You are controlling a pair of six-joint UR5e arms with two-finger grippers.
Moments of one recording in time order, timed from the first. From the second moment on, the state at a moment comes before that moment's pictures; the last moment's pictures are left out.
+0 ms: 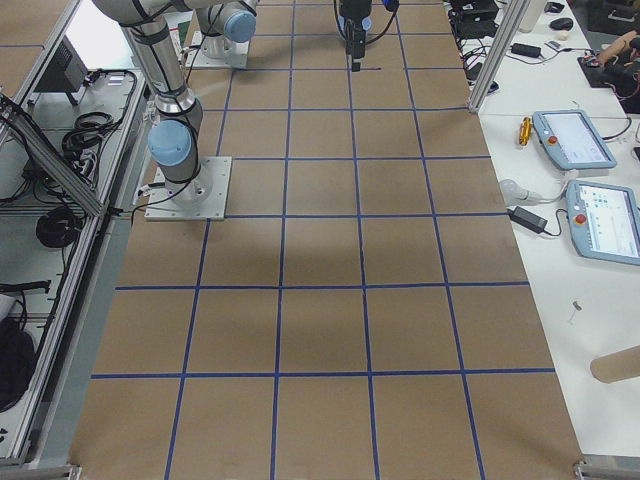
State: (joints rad) left arm -0.73 -2.55 -0.85 -1.27 1.55 2.24; right arm 1.59 -1.53 1.37 -1.45 -1.73 -0.09
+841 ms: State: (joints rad) left arm -0.73 -2.54 -0.85 -1.27 1.55 2.24; right arm 1.59 -1.53 1.37 -1.45 -1.73 -0.09
